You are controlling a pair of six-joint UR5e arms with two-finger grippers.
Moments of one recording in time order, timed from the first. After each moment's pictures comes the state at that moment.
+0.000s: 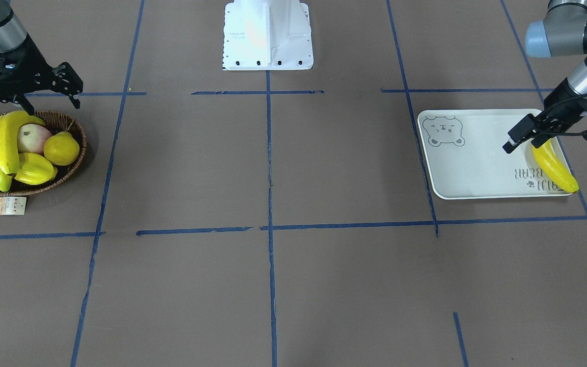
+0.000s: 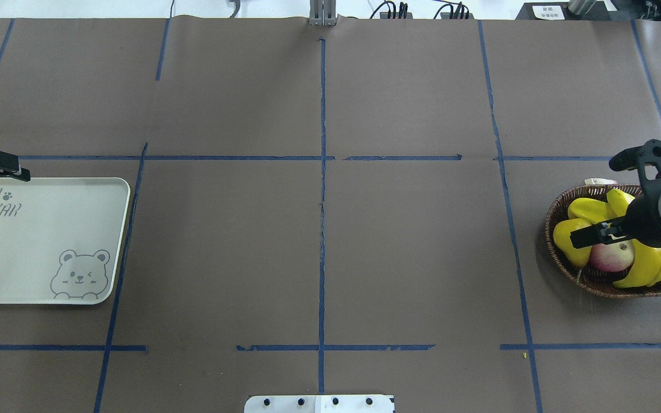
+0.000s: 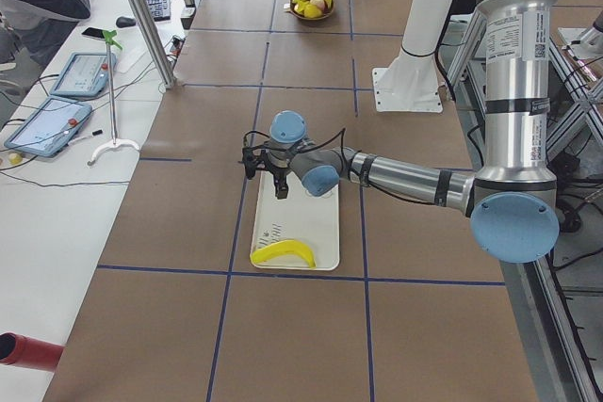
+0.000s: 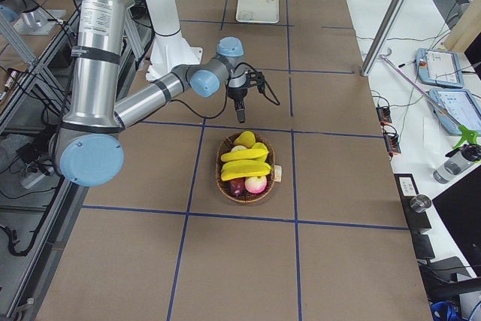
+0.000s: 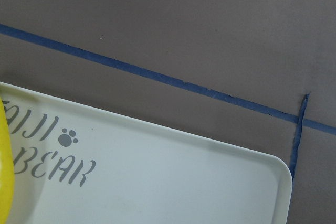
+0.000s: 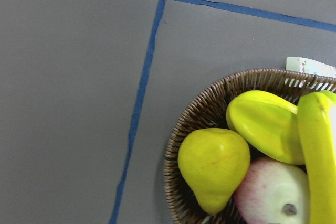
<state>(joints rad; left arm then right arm) -1.07 -1.49 -1.78 -2.23 -2.24 -1.12 0.80 -1.80 2.21 -1.31 1.99 0.77</state>
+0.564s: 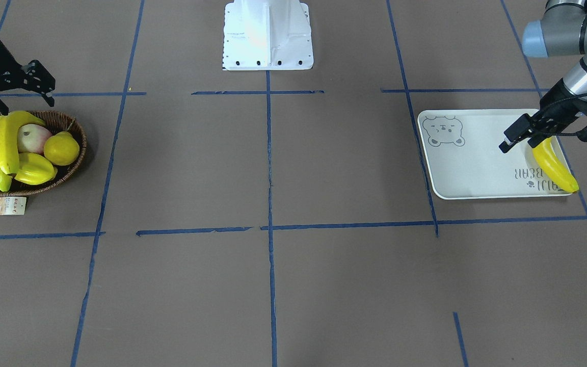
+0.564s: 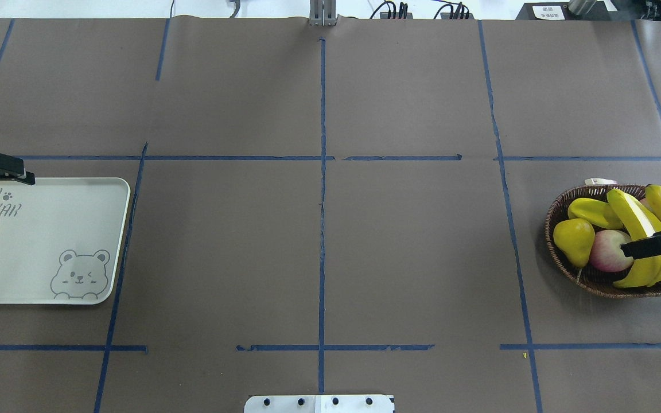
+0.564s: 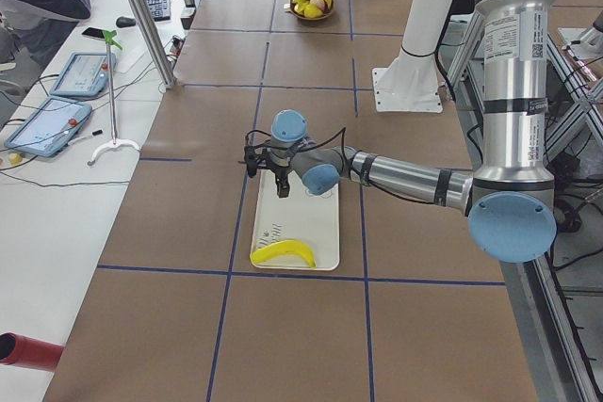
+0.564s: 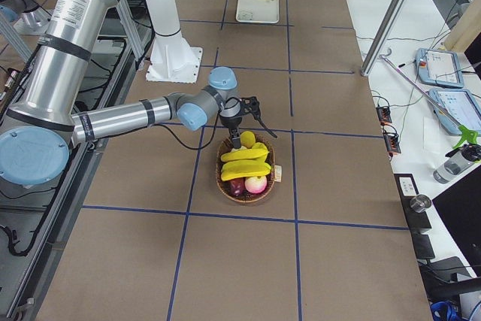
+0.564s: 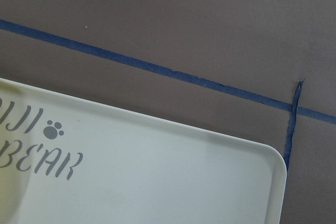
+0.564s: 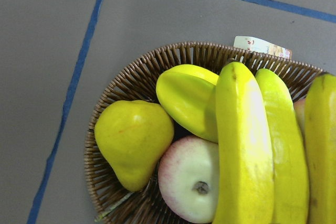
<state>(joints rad) -1.06 -1.49 -1.78 -2.23 -2.24 -1.12 0.91 -1.95 2.09 -1.05 2.08 0.63</state>
